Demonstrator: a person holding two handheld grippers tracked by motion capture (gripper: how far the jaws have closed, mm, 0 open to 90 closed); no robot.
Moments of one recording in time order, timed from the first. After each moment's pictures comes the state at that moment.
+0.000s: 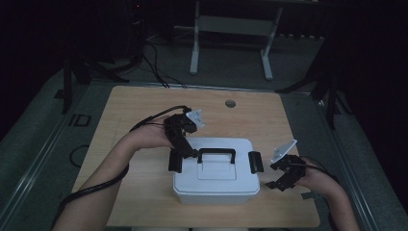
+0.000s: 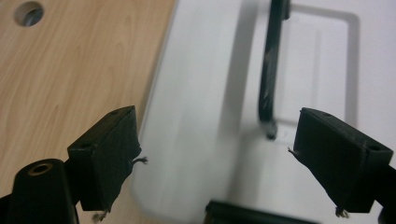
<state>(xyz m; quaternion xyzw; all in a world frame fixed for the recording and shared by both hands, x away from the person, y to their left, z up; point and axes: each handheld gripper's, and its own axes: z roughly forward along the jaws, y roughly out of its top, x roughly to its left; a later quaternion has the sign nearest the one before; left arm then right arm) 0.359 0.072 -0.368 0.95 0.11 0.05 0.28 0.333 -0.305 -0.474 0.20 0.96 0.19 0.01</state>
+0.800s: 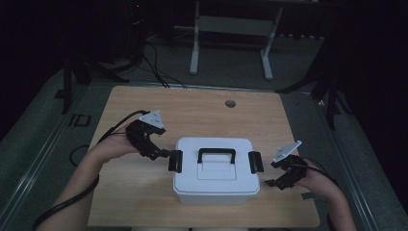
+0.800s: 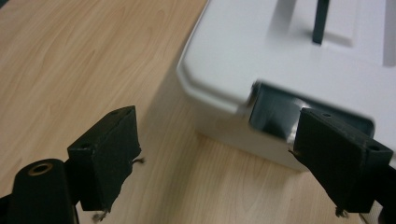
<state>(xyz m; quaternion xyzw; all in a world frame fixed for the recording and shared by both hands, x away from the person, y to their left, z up) 0.348 0.169 -0.401 0.92 0.20 0.06 0.34 0.333 -0.314 -0.482 0.22 0.95 0.23 0.04</state>
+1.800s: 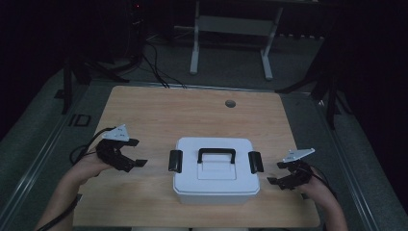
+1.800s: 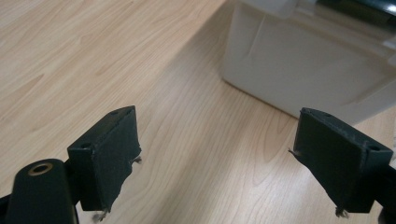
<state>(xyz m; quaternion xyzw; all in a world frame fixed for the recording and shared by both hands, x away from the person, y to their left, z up) 0.319 0.248 -0.457 0.87 0.27 0.08 0.39 0.328 -0.345 -0.514 0.32 0.89 0.30 0.08</state>
